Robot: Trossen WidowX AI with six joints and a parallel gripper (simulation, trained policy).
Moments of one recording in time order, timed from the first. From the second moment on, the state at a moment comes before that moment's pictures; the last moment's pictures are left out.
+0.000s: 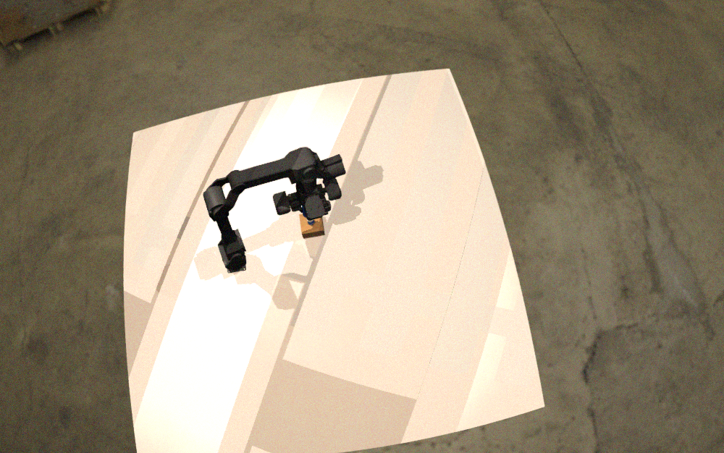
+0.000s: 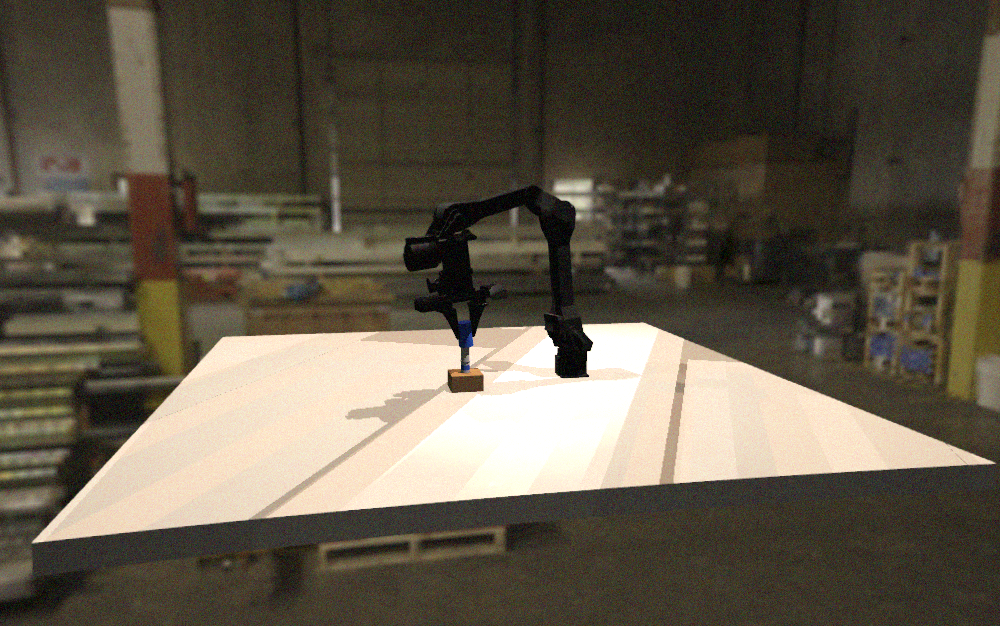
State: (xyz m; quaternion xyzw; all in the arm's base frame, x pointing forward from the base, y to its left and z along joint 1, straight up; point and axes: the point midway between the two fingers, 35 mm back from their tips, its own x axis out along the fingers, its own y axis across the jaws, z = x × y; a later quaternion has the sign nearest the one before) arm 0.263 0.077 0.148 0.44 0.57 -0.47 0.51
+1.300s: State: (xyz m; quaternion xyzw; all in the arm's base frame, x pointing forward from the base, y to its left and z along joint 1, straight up) arm 0.264 0.075 0.102 0.41 0.60 -0.43 0.54
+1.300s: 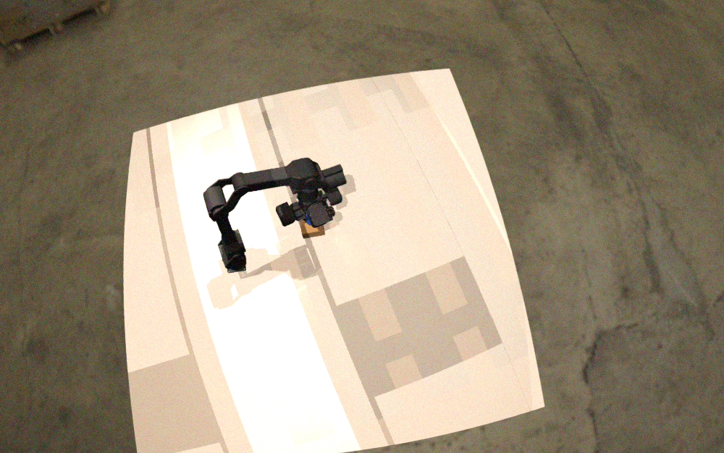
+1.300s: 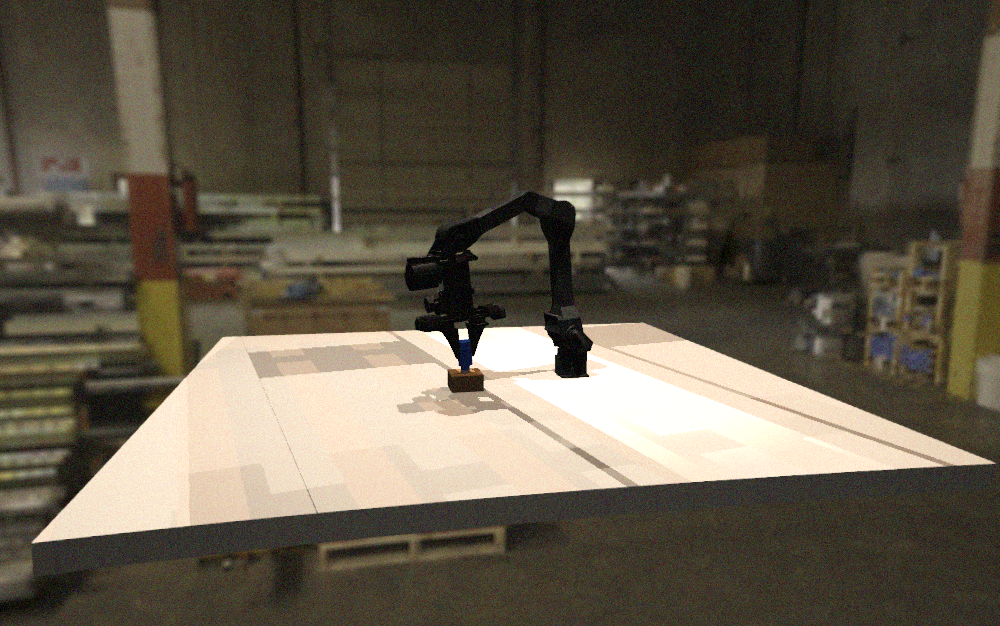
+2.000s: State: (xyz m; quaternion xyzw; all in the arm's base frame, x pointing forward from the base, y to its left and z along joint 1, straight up) arm 0.264 0.073 0.097 0.39 0.61 -0.42 0.55
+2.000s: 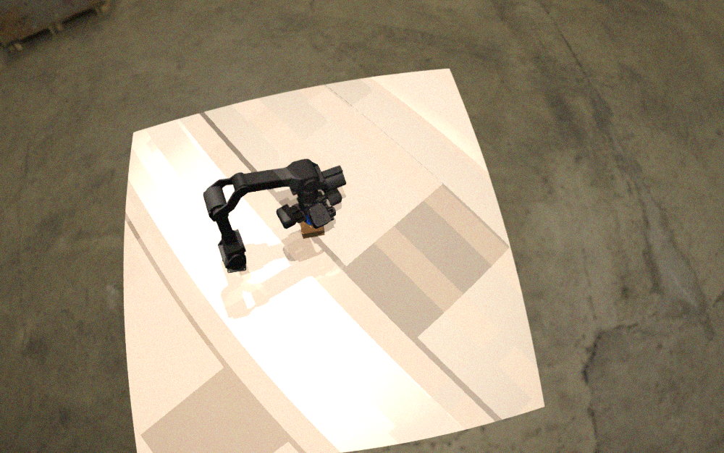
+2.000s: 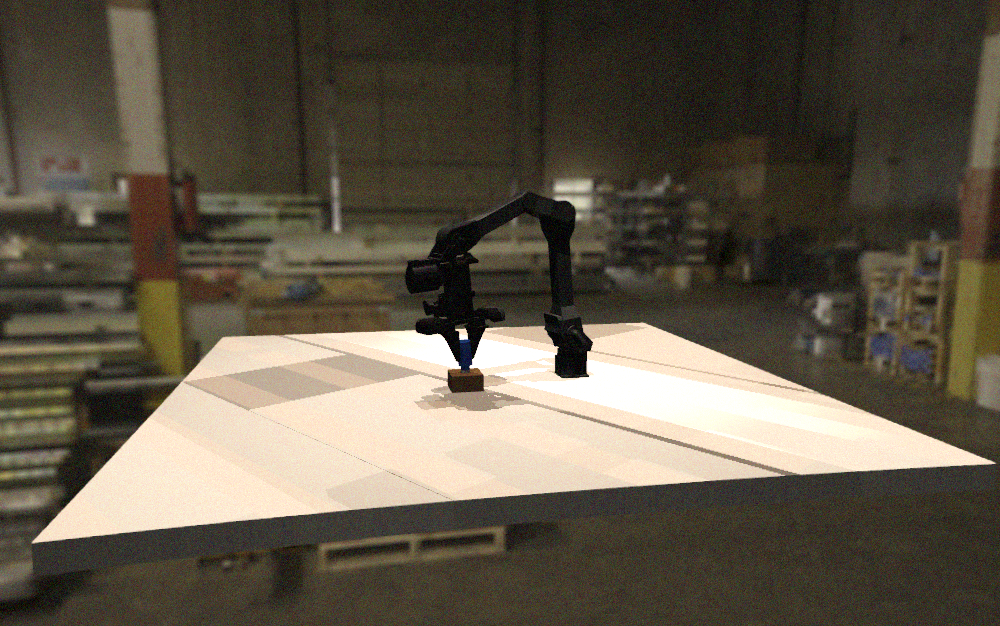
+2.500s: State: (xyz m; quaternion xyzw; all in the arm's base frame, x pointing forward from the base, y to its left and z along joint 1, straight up) arm 0.264 0.072 0.093 0.38 0.61 -0.40 0.57
